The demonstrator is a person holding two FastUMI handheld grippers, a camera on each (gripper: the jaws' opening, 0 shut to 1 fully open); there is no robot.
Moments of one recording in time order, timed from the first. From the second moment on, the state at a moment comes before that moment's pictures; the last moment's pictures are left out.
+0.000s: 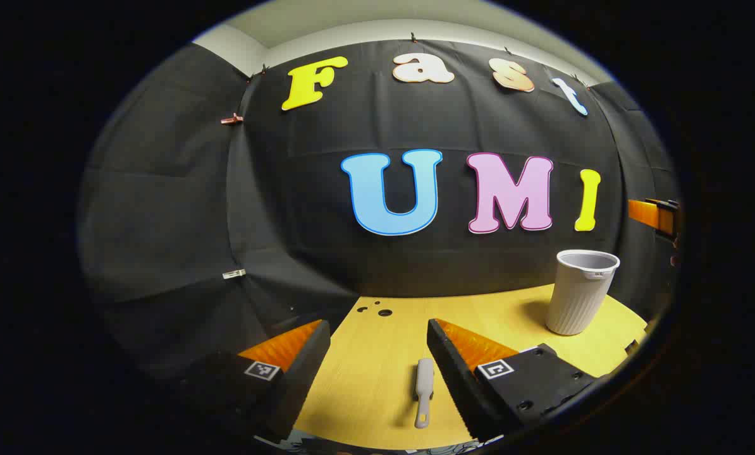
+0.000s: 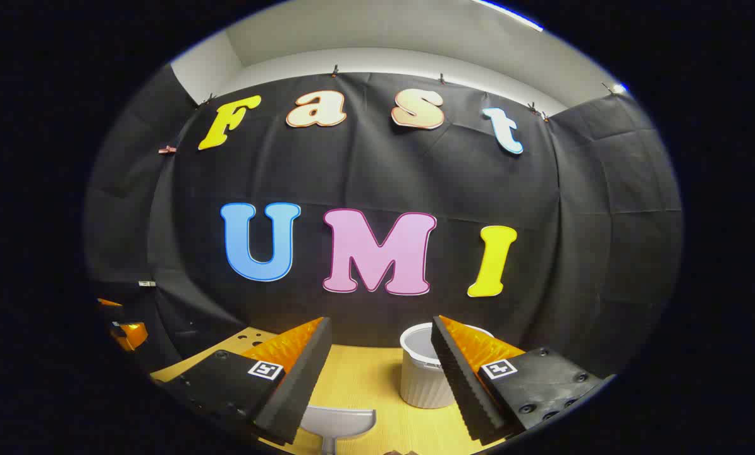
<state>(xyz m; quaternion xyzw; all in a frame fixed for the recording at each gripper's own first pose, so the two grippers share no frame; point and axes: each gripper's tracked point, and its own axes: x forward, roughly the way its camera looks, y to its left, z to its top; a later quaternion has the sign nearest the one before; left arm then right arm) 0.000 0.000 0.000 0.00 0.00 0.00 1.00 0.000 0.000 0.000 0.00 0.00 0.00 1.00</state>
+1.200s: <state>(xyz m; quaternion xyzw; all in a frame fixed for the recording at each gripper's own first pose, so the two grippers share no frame) 0.081 -0.054 -0.102 -0.03 0.16 -0.06 0.98 0.032 0.030 -0.129 0.07 0.15 0.06 0.98</state>
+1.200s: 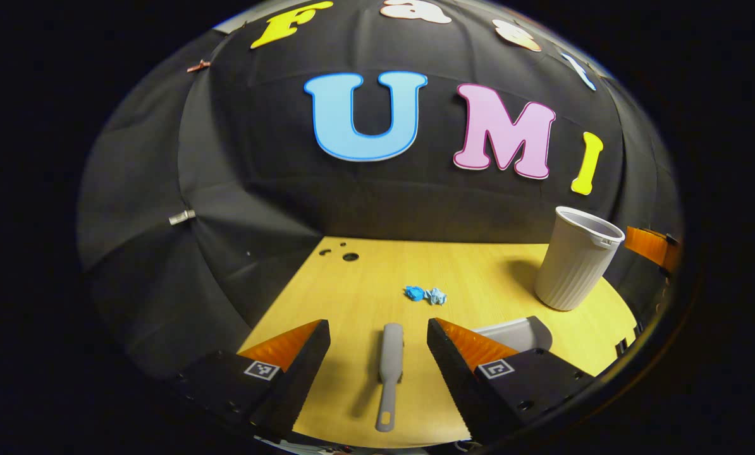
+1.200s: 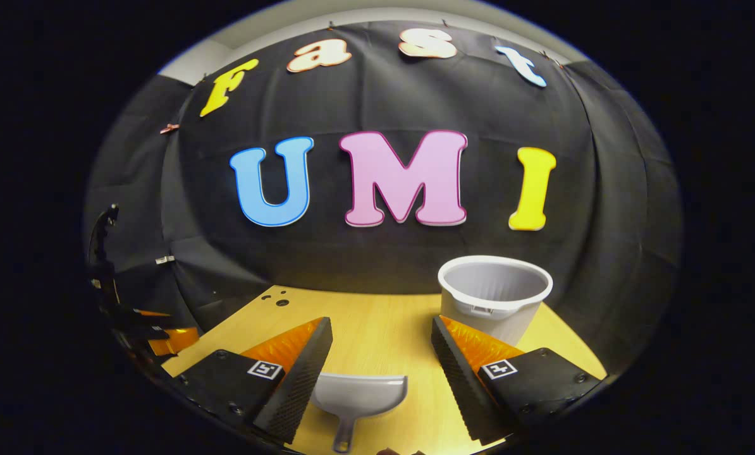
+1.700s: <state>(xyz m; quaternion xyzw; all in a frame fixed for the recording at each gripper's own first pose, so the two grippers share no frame) 0.101 -0.071 -0.254 0.00 0.40 -0.08 0.91 0.021 0.023 -0.216 0.07 0.27 0.06 0.96</state>
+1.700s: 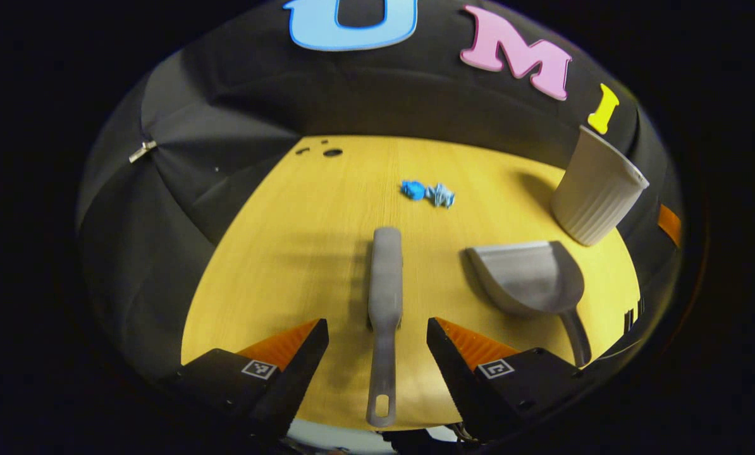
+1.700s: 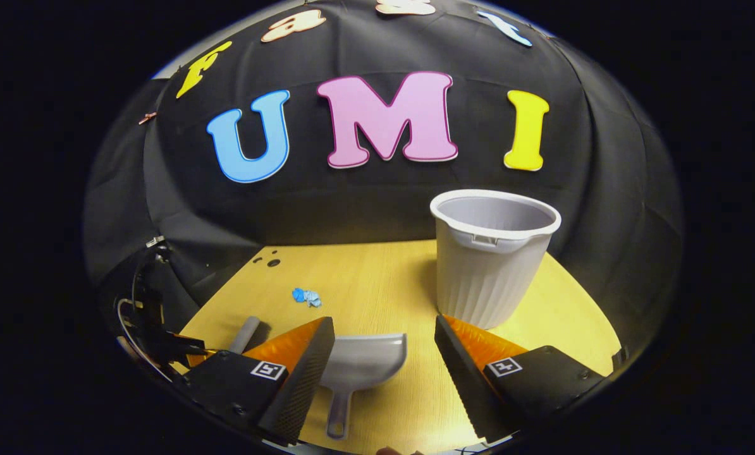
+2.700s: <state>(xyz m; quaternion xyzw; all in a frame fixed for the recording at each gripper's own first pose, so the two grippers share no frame) 0.123 -0.084 -0.317 0.06 0.57 -0.11 0.81 -0.045 0.085 -0.358 0.10 0.58 0.10 0.80</state>
